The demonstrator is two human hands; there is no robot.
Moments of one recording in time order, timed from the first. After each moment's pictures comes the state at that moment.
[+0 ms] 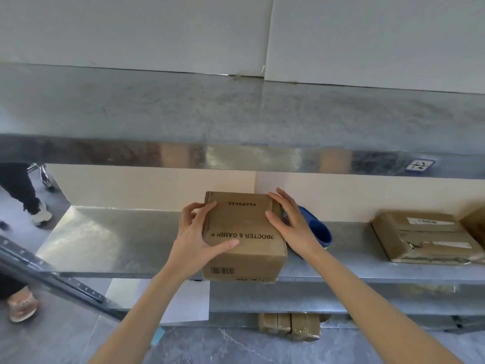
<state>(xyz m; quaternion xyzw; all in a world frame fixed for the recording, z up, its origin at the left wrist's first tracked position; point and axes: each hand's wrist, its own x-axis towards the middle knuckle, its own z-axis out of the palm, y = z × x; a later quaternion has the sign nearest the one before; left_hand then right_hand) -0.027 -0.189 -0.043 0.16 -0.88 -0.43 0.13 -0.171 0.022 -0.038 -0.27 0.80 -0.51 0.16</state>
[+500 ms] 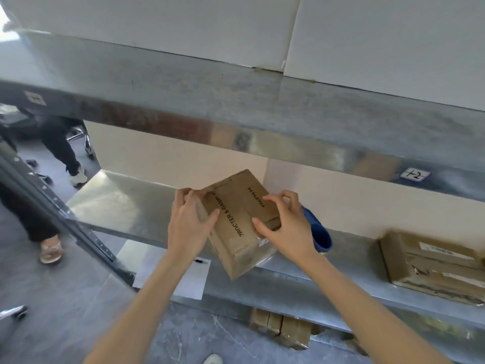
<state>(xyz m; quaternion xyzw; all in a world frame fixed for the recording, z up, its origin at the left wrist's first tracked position) -0.017 -0.152 -0.031 0.34 -0.84 -0.31 0.28 -0.157 0.029 -0.022 -0.39 0.86 -0.31 0.00</state>
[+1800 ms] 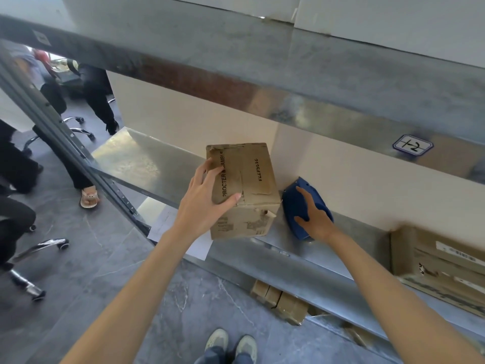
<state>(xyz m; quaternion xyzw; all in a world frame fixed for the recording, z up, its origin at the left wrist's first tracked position) -0.017 -0.089 -0.033 0.33 -0.87 -0.30 0.21 -0.253 0.094 -0.101 -0.37 0.86 -0.21 0.28</state>
